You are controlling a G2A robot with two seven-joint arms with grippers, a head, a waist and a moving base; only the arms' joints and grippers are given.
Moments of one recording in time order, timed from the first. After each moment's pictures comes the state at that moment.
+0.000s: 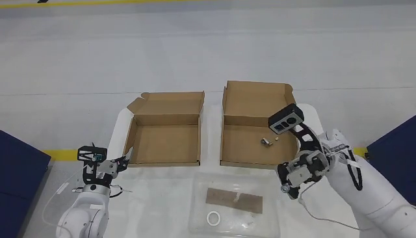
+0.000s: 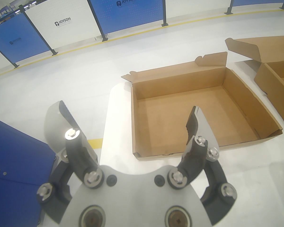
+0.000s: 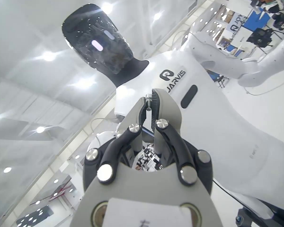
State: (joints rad) left arm 1.73 -1.15 -1.60 -1.80 1.33 0.00 0.00; right arm -0.97 -0.78 0.92 -1.77 1.50 -0.24 1.54
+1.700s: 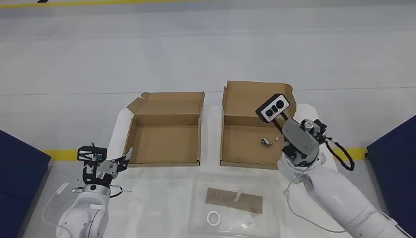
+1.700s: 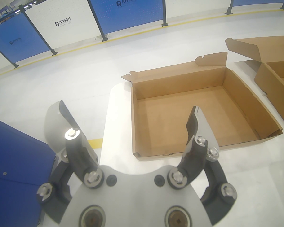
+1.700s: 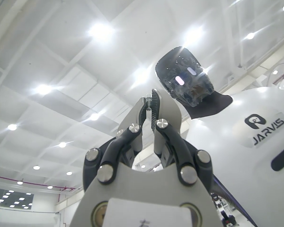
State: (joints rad) left arm 1.73 -1.15 -1.60 -1.80 1.33 0.00 0.00; right arm -1.08 -0.93 0.92 -1.81 1.94 -0.04 1.34
